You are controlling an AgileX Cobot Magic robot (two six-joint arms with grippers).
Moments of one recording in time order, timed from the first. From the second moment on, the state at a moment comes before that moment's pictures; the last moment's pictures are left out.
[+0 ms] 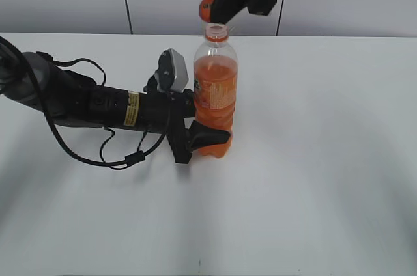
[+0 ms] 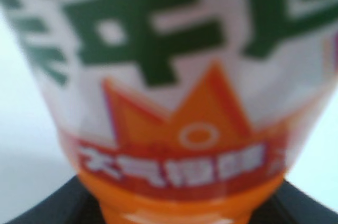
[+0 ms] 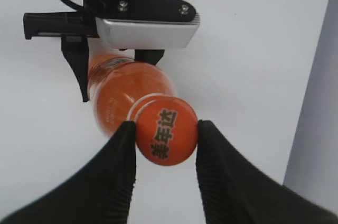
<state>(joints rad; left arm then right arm) -0.36 2.27 -1.18 1.36 -0.94 -0.61 0.62 1.94 -1.95 0.14 1.24 -1.27</state>
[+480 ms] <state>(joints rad) -0.36 2.27 -1.18 1.36 -0.94 -0.61 0.62 1.89 -2.10 0.05 1.23 -0.82</state>
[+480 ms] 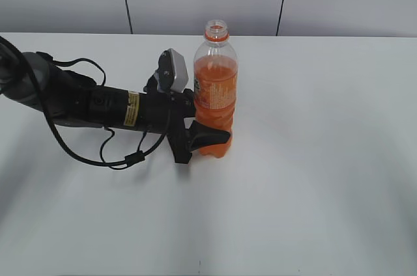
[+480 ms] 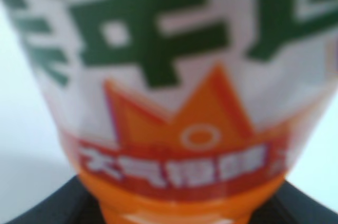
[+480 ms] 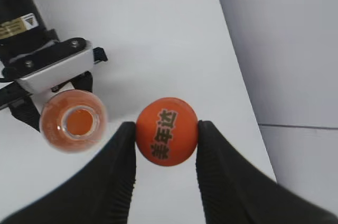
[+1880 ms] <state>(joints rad) -0.36 2.27 -1.18 1.36 -0.94 -0.61 0.13 1.62 -1.19 0.25 0.83 -0.21</state>
